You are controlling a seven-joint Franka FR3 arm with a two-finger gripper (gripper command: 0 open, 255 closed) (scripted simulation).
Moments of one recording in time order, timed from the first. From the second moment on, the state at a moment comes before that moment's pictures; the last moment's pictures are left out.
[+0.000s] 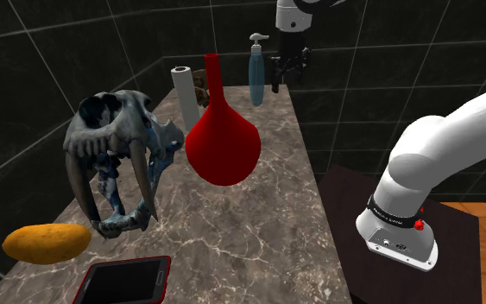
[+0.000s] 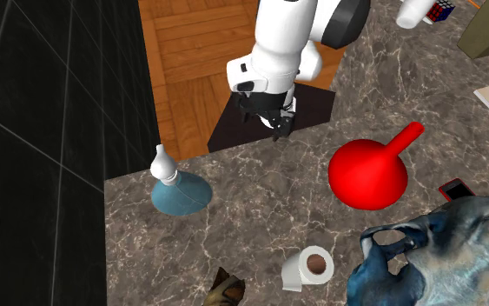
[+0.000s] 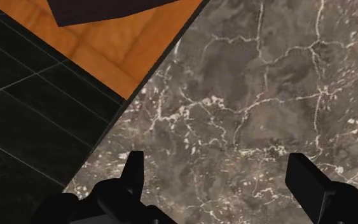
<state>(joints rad) -0.07 -0.63 0.11 -2.30 0.01 1.74 0.31</state>
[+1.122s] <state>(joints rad) -0.28 -0.25 0.15 -1.98 -0.14 2.08 0.76</state>
